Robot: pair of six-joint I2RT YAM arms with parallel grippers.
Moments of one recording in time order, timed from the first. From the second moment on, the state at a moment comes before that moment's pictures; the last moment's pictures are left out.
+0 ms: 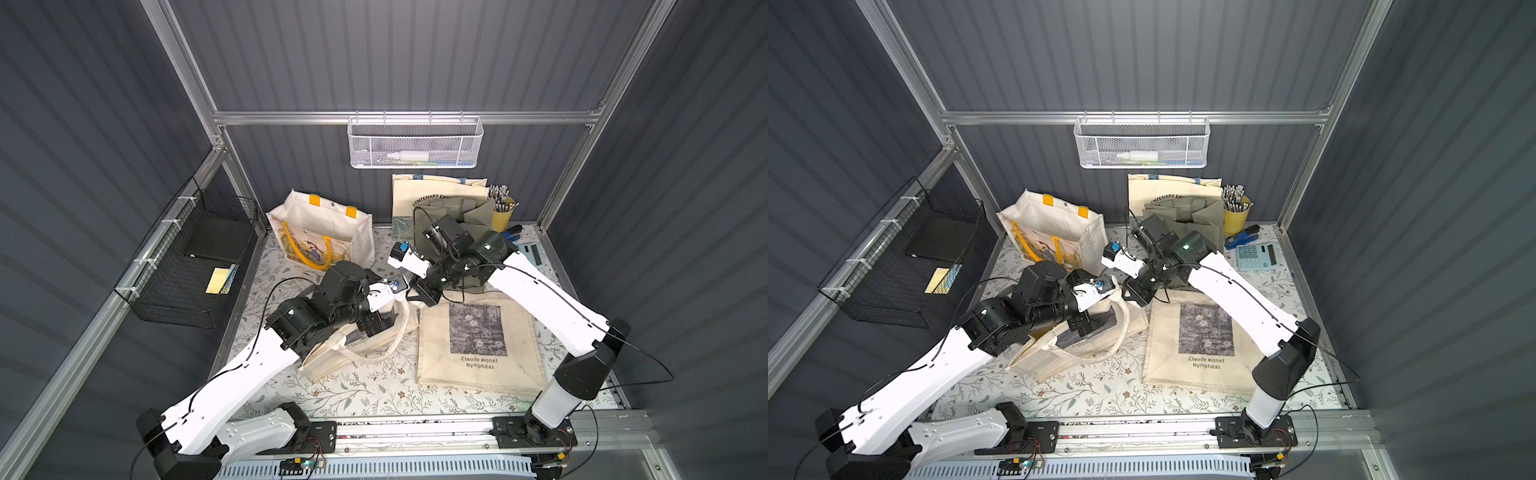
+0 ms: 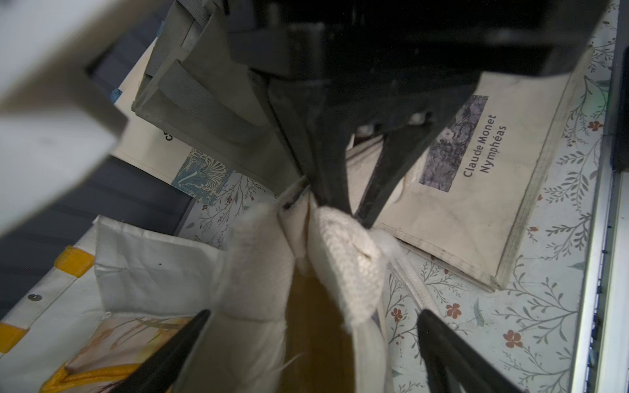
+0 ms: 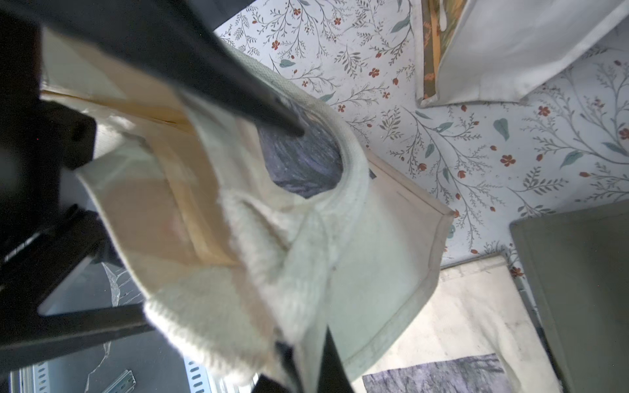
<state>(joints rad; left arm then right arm) -0.77 1.10 1.23 -0.75 0.03 0.52 0.80 1.68 1.85 -1.17 -0.44 -0.22</state>
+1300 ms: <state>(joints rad) -0.59 1.16 1.52 -1.01 0.57 0.61 0.58 1.14 1.14 -0.41 -0.79 -0.01</state>
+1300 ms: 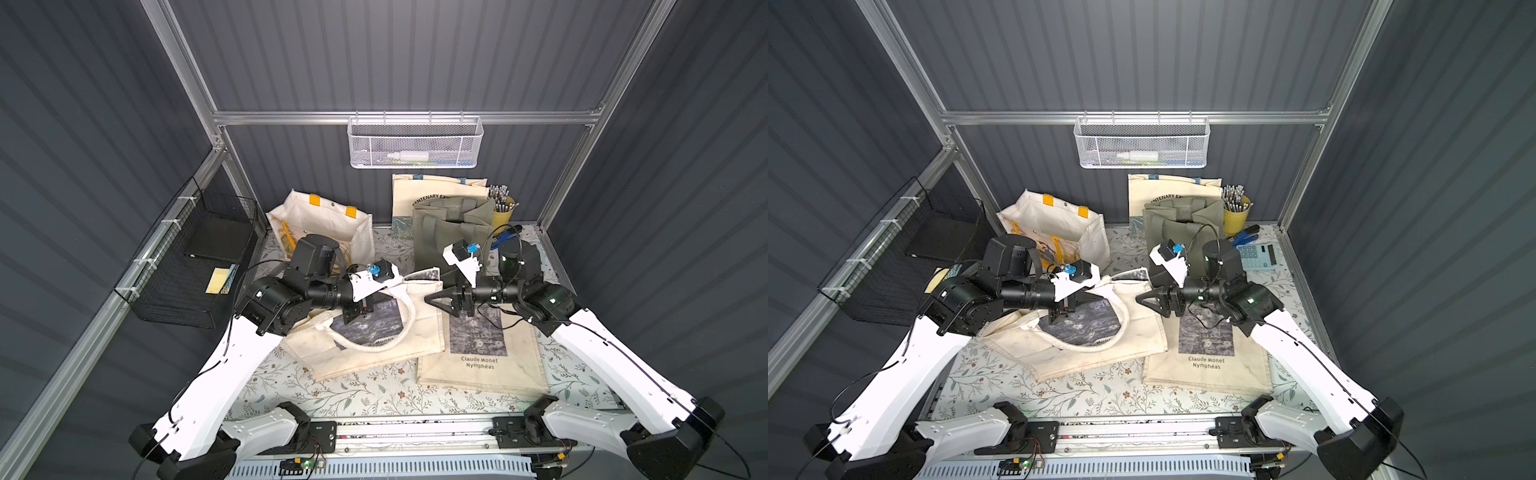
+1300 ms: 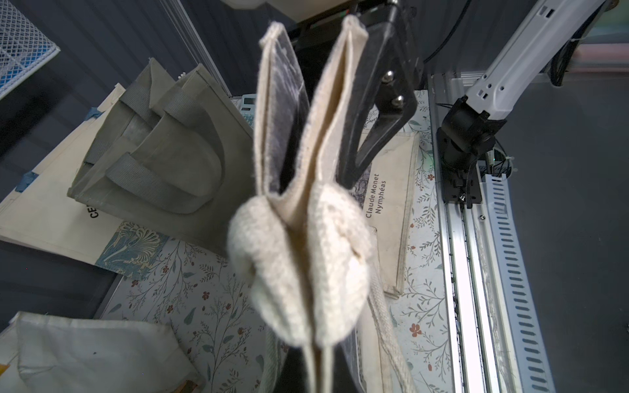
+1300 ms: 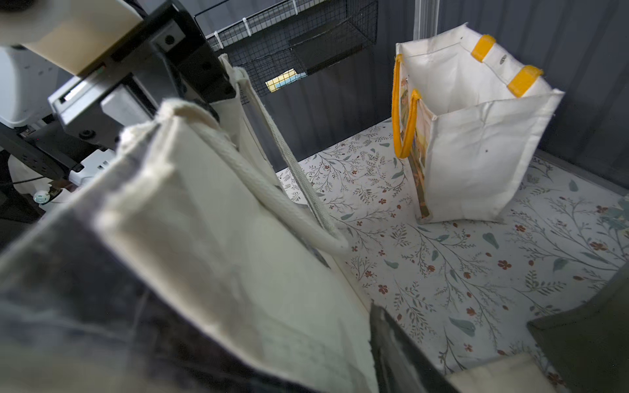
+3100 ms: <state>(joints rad) -0.46 1.26 1.59 -0.84 0.67 0.55 0.54 1.01 0.62 -0.14 -1.01 0.18</state>
